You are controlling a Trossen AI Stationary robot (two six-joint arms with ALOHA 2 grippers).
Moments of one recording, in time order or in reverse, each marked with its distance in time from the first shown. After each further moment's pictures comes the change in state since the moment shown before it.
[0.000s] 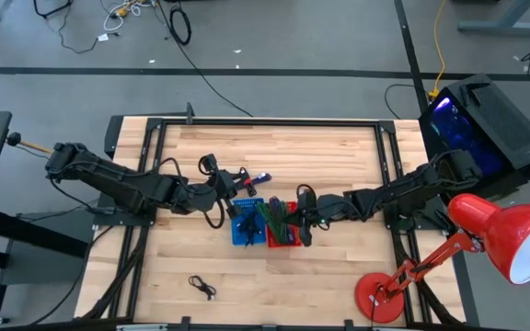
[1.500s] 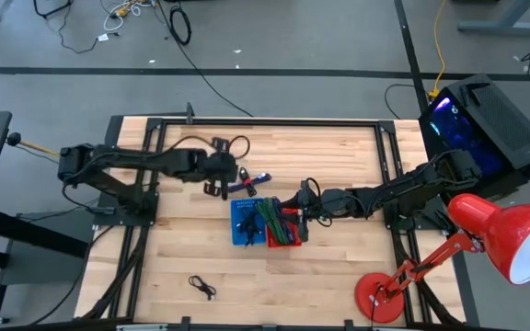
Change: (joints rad) left arm 0.378 0.119 0.000 -0.448 0.311 0.664; right arm -0.015 0.000 0.000 0.186 0.053 -0.185
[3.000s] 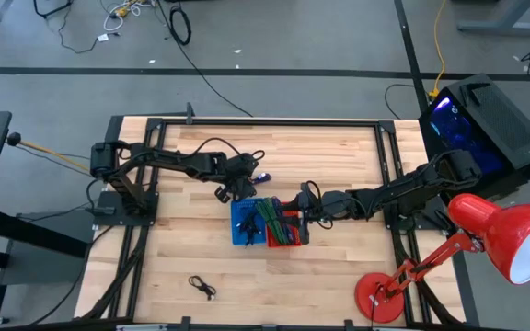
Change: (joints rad) left arm 0.073 0.279 0.001 0.296 0.377 0.495; right arm 0.019 0.000 0.000 -0.008 0.003 -0.003
